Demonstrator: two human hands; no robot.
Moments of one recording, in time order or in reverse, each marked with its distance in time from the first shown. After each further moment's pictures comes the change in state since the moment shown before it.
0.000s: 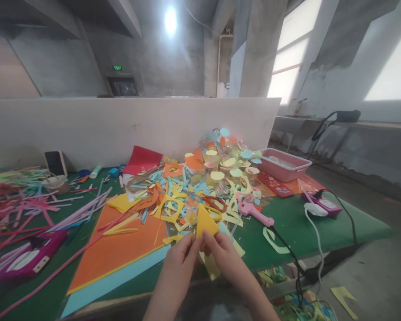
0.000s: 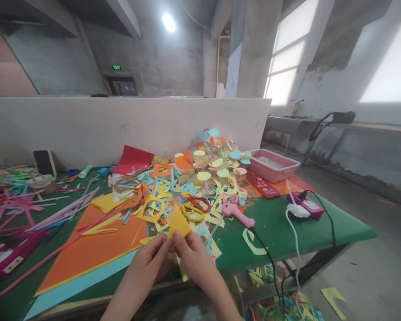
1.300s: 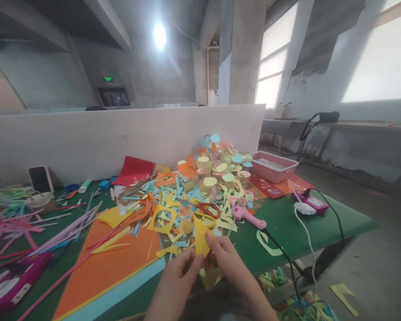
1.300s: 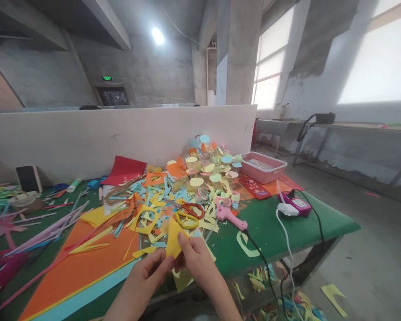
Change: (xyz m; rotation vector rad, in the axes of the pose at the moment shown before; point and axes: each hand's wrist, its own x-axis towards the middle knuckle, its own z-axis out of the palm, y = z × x) left_hand -0.001 0.004 0.004 -0.012 -0.145 0.010; right_hand 0.005 -0.004 -0.017 0.007 -0.073 0.037
